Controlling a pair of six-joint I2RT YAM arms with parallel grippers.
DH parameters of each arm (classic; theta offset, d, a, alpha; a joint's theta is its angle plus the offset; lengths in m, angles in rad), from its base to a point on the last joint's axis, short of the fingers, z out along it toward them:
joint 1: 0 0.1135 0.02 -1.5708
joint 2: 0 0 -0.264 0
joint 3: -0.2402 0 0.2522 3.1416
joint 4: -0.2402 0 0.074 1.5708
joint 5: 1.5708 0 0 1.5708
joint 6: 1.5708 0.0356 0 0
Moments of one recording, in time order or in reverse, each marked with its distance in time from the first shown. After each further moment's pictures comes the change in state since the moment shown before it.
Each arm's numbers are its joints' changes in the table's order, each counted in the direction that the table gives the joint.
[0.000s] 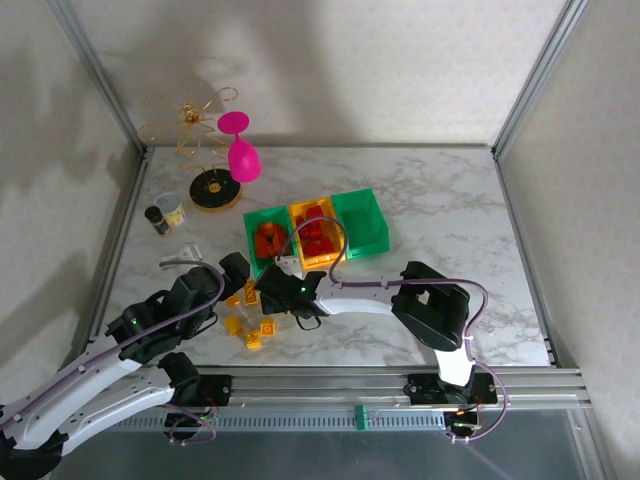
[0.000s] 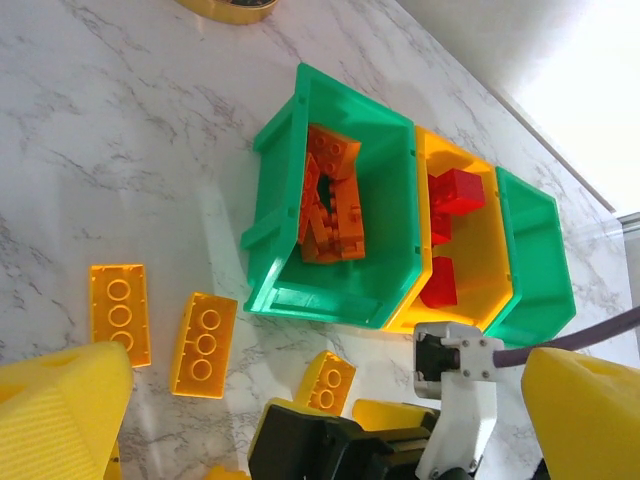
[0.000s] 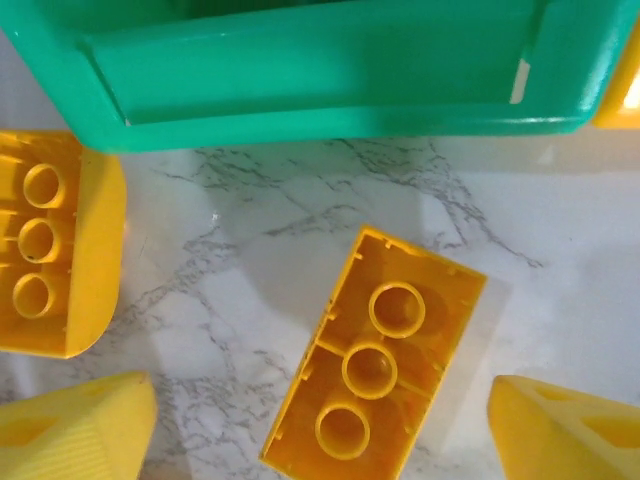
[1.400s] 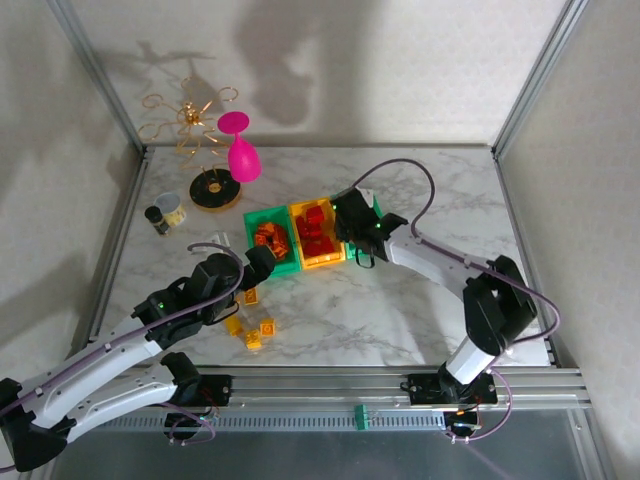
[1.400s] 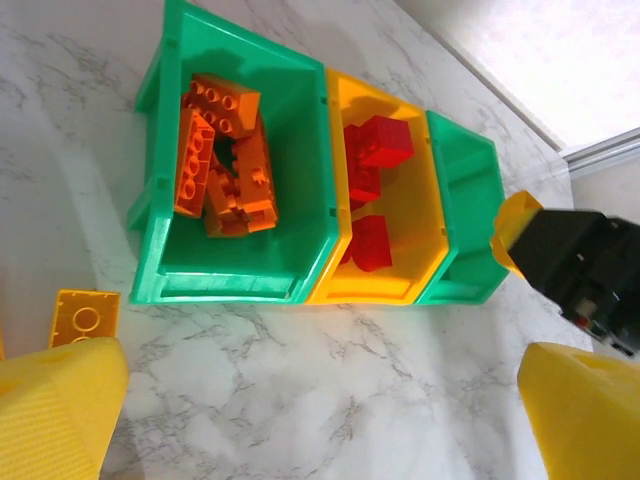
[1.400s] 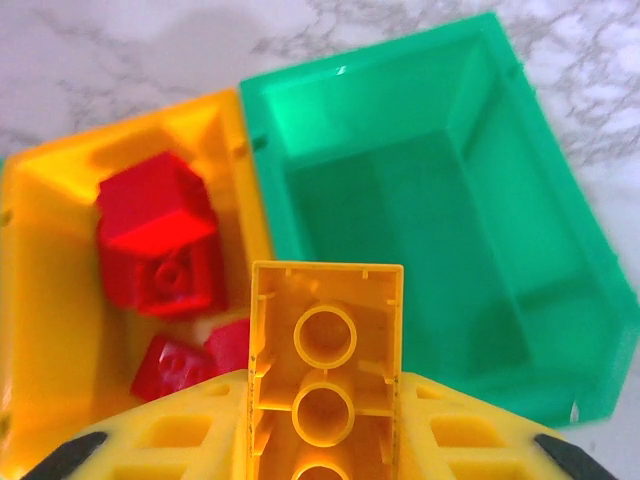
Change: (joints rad) left arm 0.001 0.164 0.000 0.247 0.132 0.080; right arm -0.486 -0.286 0.039 -0.037 0.055 -0.284
